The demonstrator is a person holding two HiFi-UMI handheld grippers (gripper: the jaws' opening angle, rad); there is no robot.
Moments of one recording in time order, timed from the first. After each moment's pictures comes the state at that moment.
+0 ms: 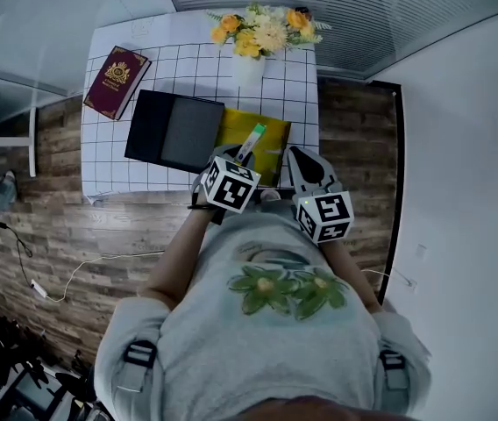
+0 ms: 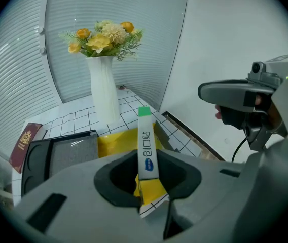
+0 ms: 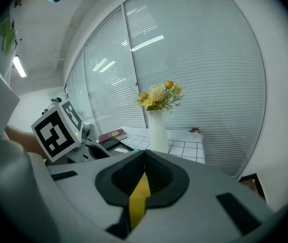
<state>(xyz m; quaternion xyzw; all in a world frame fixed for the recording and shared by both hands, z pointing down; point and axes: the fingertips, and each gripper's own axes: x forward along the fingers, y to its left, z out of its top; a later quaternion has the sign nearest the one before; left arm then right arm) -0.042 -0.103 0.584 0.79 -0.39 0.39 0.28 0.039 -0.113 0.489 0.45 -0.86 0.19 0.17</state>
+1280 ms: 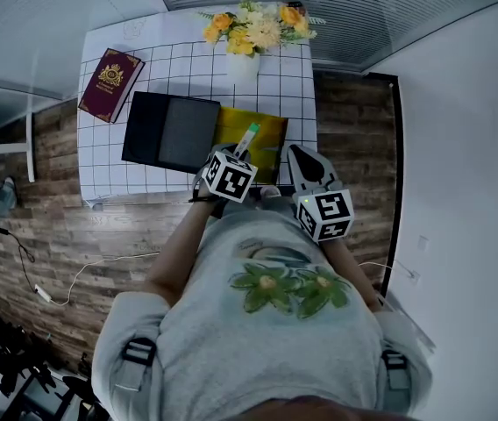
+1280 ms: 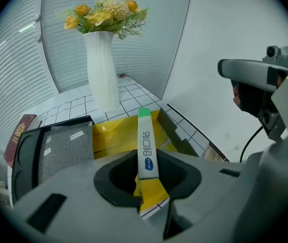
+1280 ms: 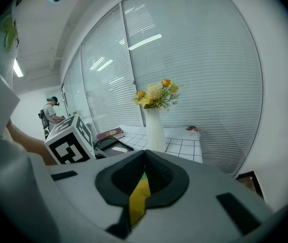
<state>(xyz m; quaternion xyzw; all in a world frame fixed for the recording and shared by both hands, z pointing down) -0.046 -0.103 0.628 0.77 -0.38 0.42 0.30 0.044 -0.111 0.493 0.46 -0.85 0.19 0.18</state>
